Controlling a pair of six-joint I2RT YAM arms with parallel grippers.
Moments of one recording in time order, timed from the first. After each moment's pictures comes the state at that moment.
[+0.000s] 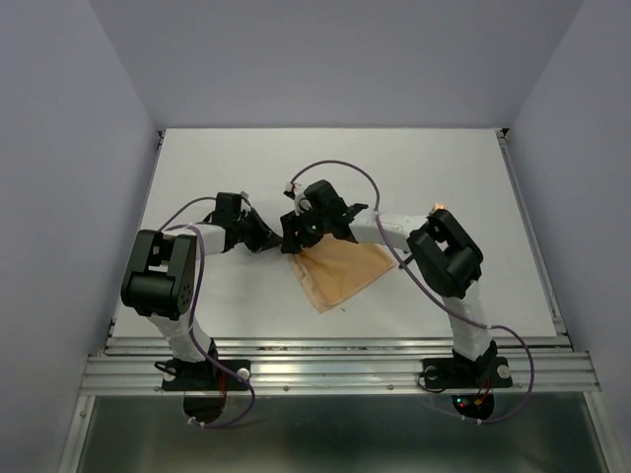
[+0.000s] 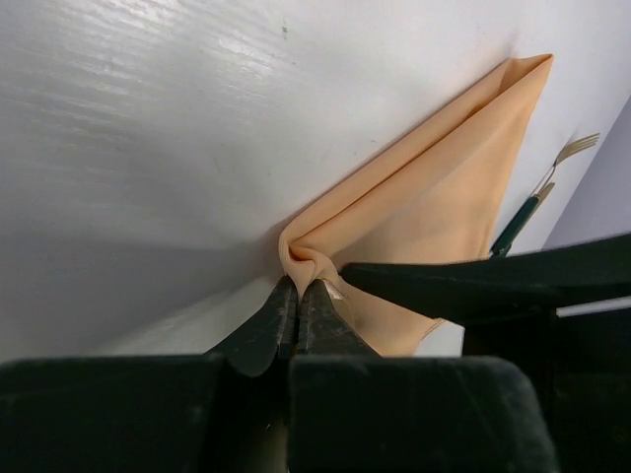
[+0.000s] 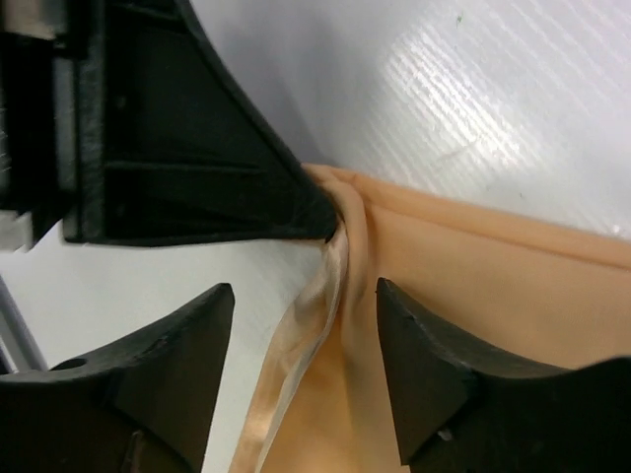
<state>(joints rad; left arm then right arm) -0.17 1.71 0.80 0.03 0.48 -0.85 0.76 2.14 1.49 -0.07 -0.40 0.26</state>
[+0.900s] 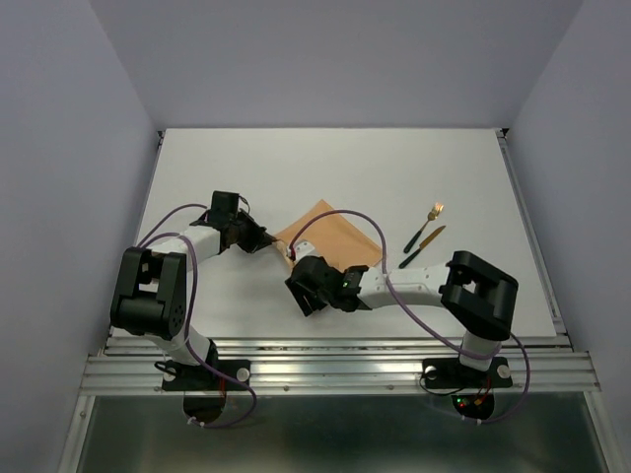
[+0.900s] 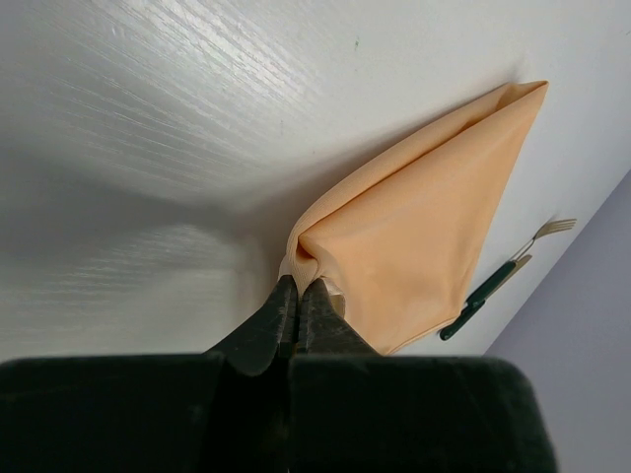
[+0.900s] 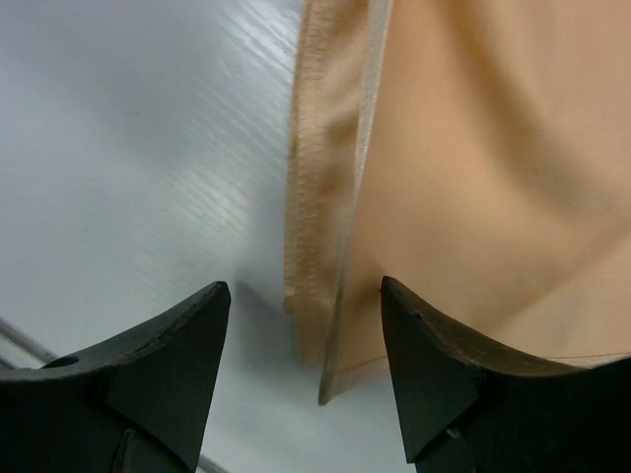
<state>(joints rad) -0.18 1.57 0.80 -0.15 0.29 -1.03 1.15 1.75 1.04 -0.18 0.26 0.43</state>
